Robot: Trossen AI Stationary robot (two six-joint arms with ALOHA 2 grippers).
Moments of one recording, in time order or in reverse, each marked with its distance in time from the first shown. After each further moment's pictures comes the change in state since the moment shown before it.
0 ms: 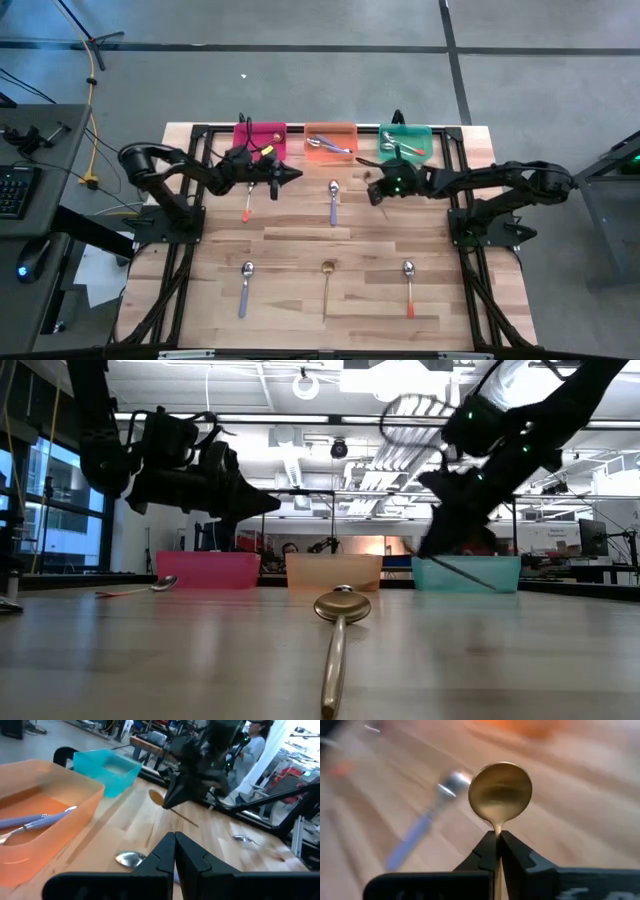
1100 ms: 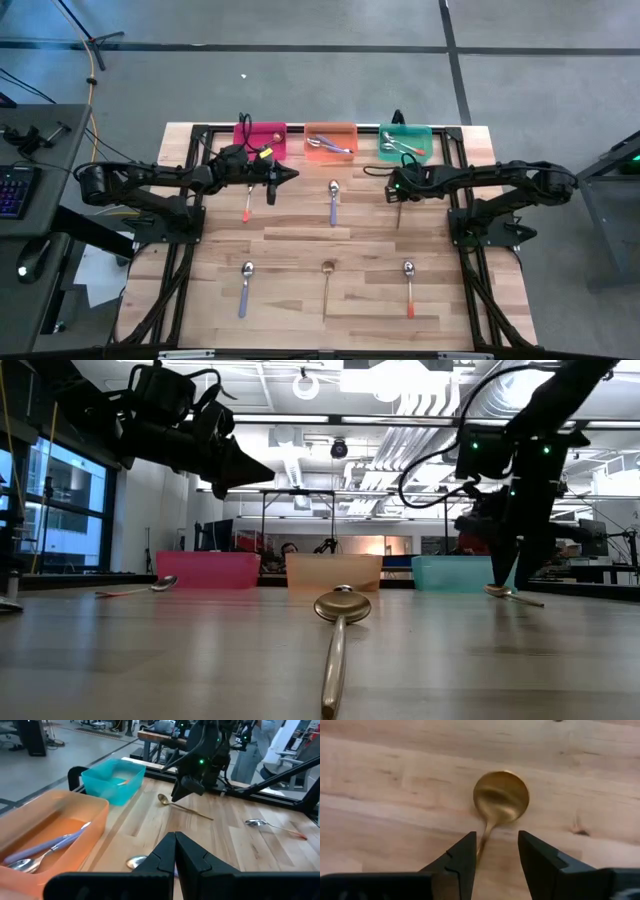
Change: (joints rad) left arm -0.111 -0.378 0.064 -0.536 -0.180 0.226; right arm 0.010 -0.026 0.077 -0.691 0.194 0.418
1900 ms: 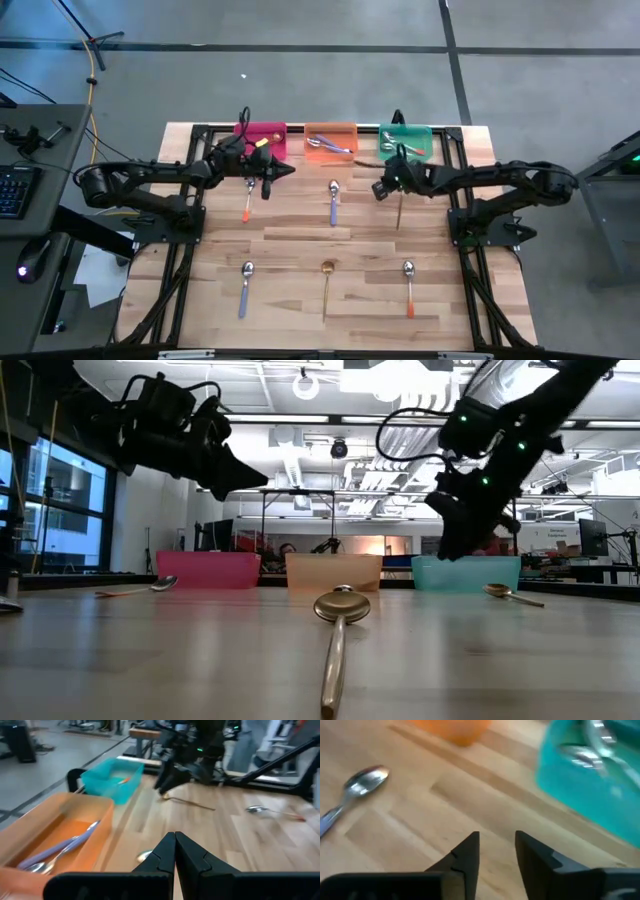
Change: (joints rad) left arm 0.128 0.006 -0.001 -0.023 0.175 0.114; right arm -0.016 0.001 -0.009 0.418 0.079 -0.516
